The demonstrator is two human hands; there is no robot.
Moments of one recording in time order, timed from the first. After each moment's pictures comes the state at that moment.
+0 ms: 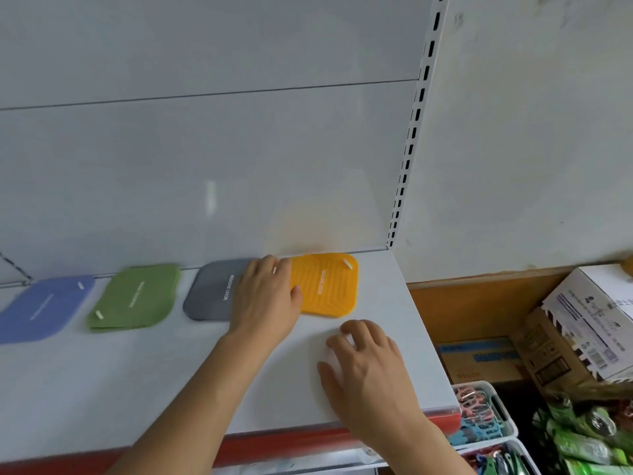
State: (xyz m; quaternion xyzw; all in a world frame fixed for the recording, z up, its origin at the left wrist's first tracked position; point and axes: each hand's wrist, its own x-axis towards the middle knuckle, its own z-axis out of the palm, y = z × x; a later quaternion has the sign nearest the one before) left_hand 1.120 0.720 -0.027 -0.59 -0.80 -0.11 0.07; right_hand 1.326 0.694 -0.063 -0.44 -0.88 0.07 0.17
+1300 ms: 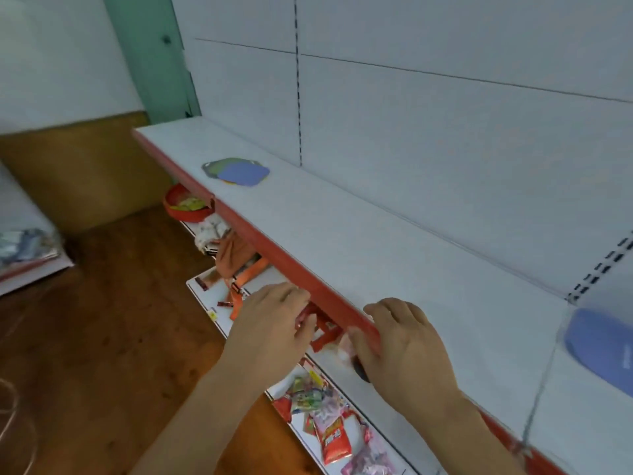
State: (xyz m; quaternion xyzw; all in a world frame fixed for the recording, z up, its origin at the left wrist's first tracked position) left_hand 0.655 0.130 -0.016 -0.29 -0.94 -0.15 0.08; right_hand 0.743 0.330 -0.033 -0.07 -0.97 0.13 0.18
